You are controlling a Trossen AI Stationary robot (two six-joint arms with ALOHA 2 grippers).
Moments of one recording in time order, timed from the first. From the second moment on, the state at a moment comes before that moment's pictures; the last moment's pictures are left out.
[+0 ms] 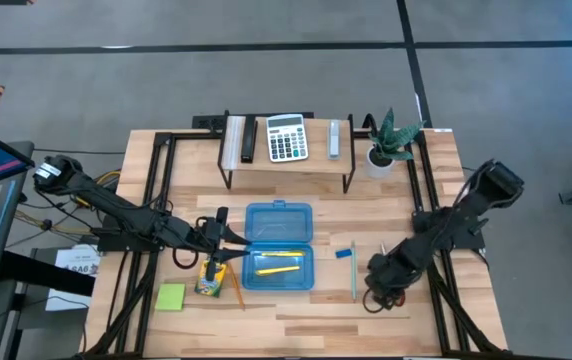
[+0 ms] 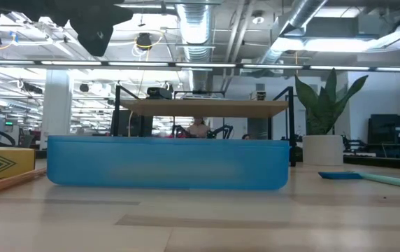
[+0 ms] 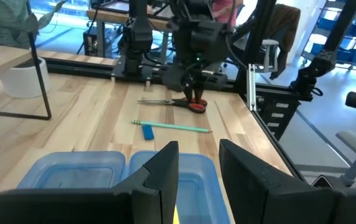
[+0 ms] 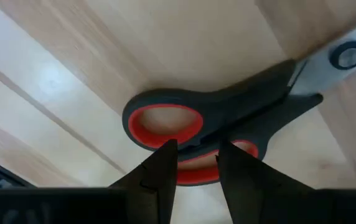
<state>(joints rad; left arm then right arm) -0.42 1.05 0.43 0.44 -0.30 -0.23 0.65 1.50 0.67 -0.62 -0.31 1.35</state>
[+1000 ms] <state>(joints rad) -0.42 1.05 0.43 0.43 -0.32 -0.22 0.03 1.50 0.66 -0.76 -0.17 0.72</state>
